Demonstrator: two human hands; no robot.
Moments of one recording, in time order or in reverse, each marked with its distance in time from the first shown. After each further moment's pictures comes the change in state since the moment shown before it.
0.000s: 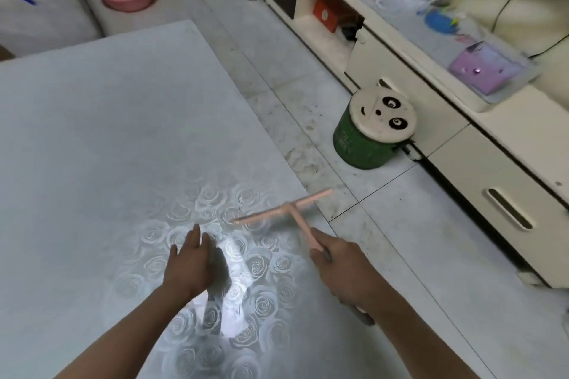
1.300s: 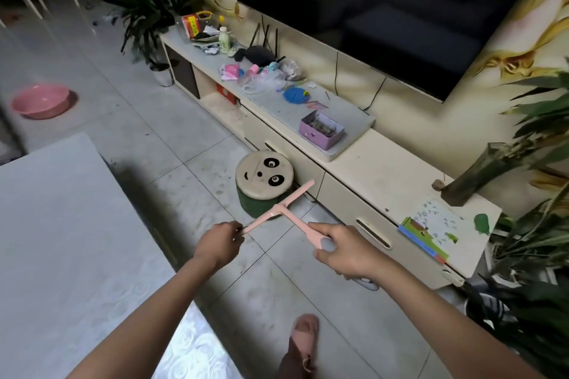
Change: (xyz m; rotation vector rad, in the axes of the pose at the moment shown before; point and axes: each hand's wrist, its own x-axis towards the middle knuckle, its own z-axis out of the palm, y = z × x) left_hand -0.067 0.450 -0.221 -0.187 0.212 0.307; right_hand -0.147 0.175 -0.406 0.121 0.093 0.073
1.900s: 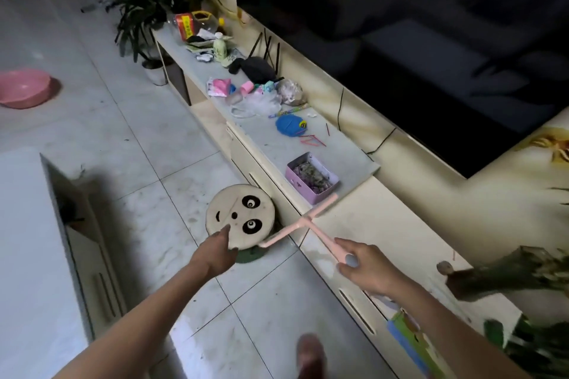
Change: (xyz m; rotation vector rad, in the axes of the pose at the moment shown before) left_hand 0.257 0.101 -0.015 -0.167 -0.152 -0.198; right_hand 0.237 0.106 -0.206 -0.152 0.010 0.066
